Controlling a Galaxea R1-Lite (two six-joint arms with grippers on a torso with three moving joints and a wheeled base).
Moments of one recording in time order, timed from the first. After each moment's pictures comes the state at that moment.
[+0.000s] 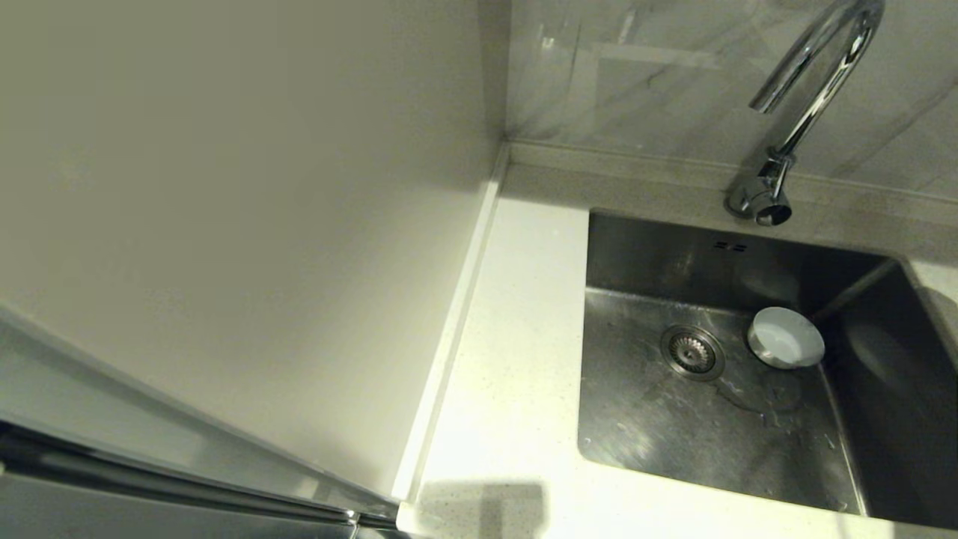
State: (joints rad) left arm 0.00 0.00 0.00 -0.01 0.00 -0.01; right arm -0.62 1.67 -1.53 0.47 -0.10 -0.54
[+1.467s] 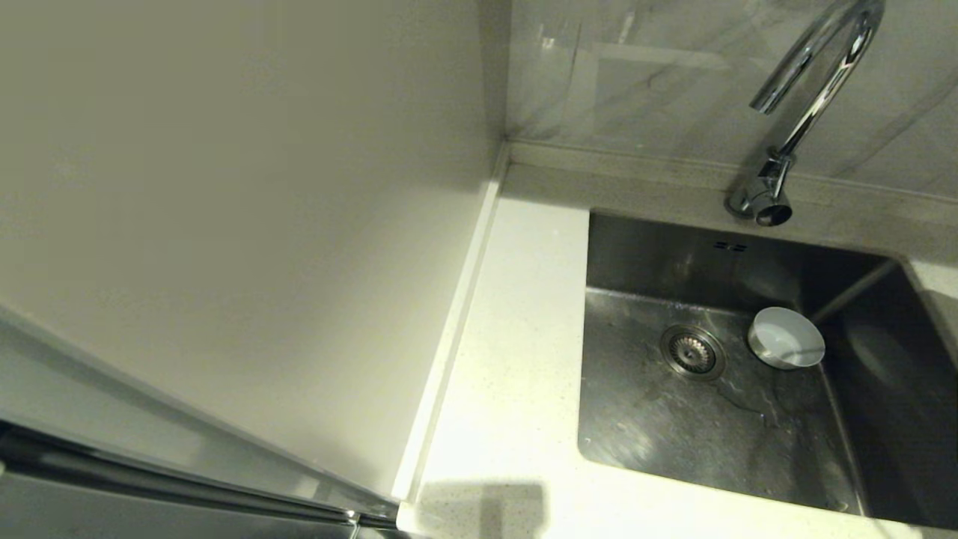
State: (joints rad) left arm 0.00 0.00 0.00 -0.01 0.00 -0.01; right arm -0.67 1.86 -1.69 0.89 -0.11 -0.47
